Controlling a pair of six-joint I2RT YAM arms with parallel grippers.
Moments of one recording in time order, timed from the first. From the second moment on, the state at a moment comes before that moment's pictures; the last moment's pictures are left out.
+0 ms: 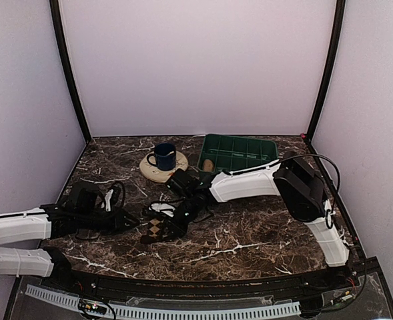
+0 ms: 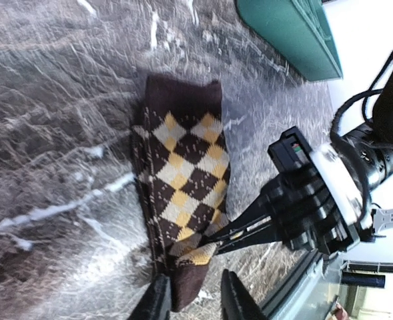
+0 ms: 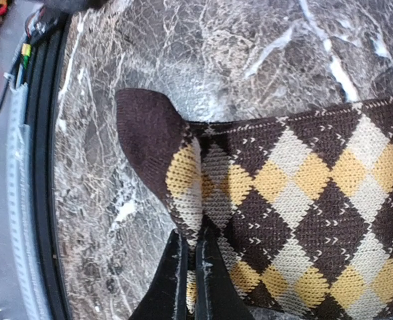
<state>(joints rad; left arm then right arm) -0.57 0.97 0.34 -0.11 0.38 -0.79 1.06 2.31 1.69 -0.43 -0.66 -0.15</state>
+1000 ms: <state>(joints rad) -1.01 0.88 0.30 -0.07 -0.09 -0.47 0.99 2.41 1.80 -0.51 -0.88 0.19</state>
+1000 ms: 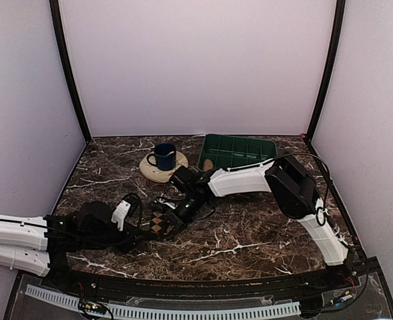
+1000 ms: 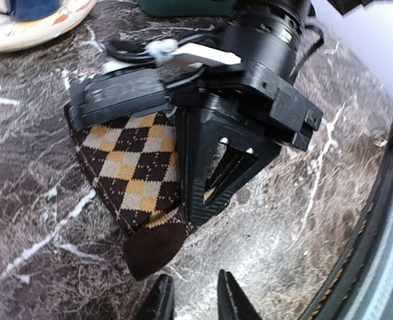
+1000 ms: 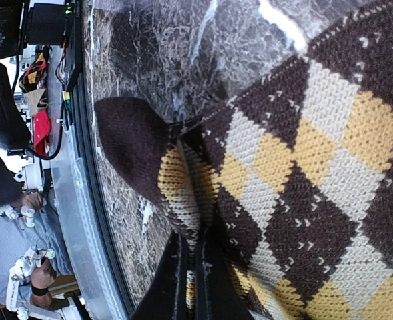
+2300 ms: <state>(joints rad) -1.21 1.41 0.56 -0.13 -0.41 -0.21 0.98 2.41 1.77 -0.56 -0.94 0.15</state>
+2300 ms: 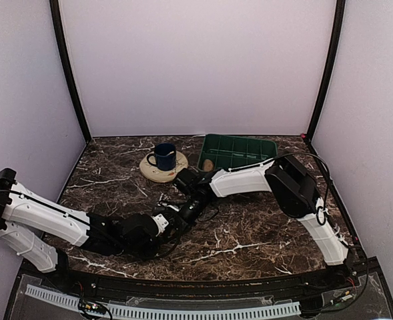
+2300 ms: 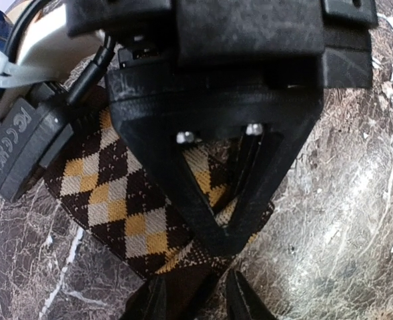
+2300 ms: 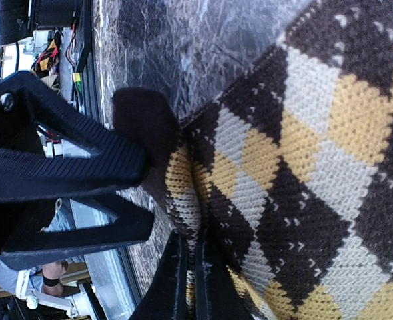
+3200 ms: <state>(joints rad) -1.21 1.50 0.61 -0.15 -0.36 -0.19 0.96 2.40 1.73 -0.57 -0.98 0.13</state>
